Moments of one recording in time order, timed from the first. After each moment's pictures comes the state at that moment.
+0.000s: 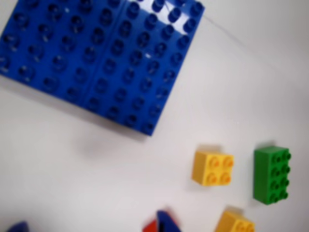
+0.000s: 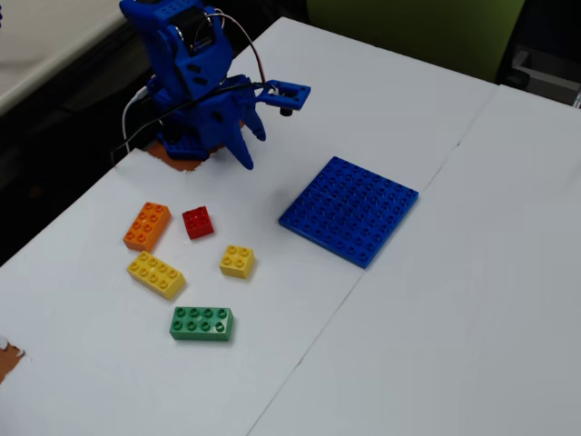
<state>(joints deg) 19.0 134.7 122.8 72.9 -137.6</state>
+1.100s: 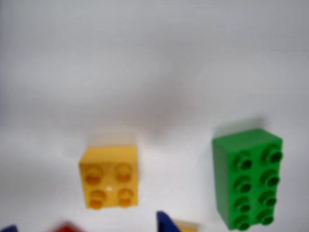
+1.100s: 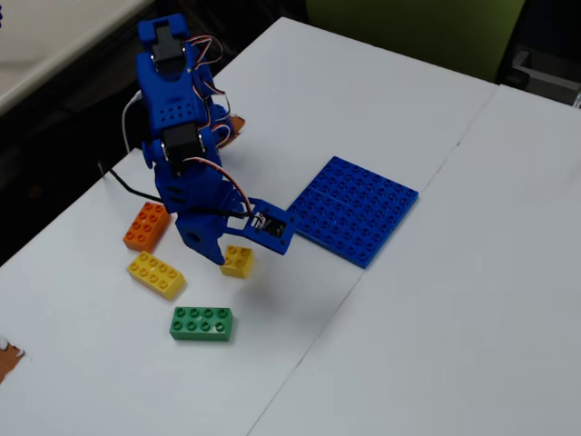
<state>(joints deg) 38.1 67.3 65.5 79.5 -146.6</state>
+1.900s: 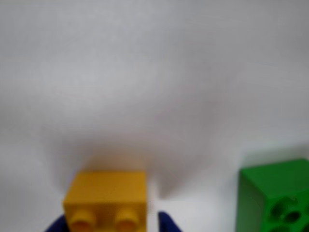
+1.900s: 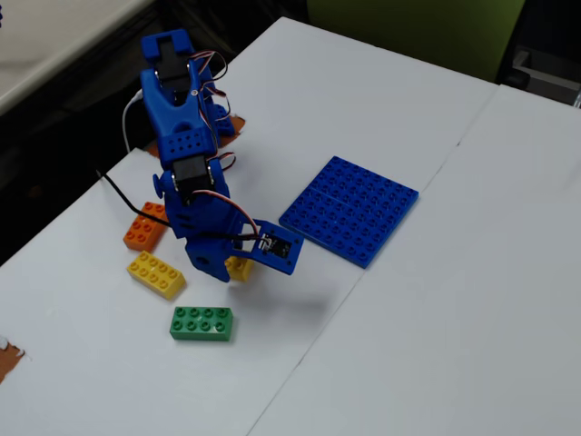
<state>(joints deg) 38.4 59.4 65.5 74.6 -149.2</state>
